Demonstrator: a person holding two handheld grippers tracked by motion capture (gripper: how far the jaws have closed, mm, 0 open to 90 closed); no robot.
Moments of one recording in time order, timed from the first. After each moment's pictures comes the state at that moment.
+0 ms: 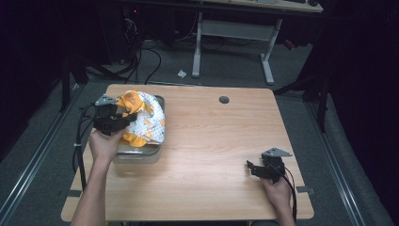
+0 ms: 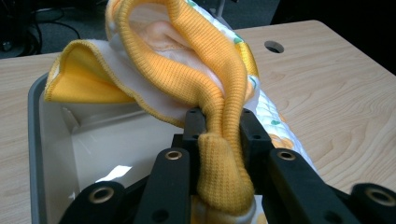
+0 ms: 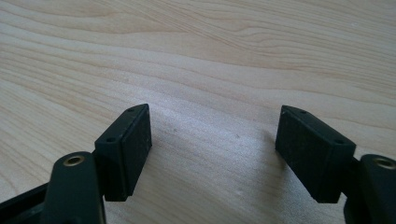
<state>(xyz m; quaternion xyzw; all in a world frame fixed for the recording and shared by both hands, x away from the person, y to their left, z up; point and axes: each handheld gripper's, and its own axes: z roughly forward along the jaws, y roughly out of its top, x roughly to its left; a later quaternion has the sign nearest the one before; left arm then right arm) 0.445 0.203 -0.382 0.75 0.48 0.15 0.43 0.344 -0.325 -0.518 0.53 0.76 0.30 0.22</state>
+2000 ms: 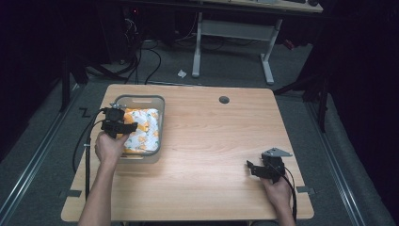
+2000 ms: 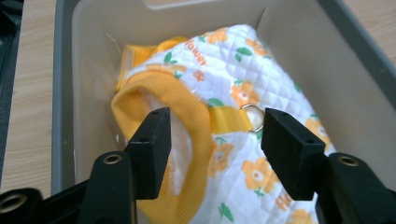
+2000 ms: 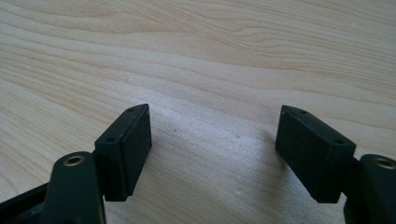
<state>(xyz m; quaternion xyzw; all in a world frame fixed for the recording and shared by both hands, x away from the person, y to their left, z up) 0.474 0.196 -0.438 0.76 0.55 0.18 0.30 0.344 -0.325 -0.518 0.53 0.76 0.30 0.22</state>
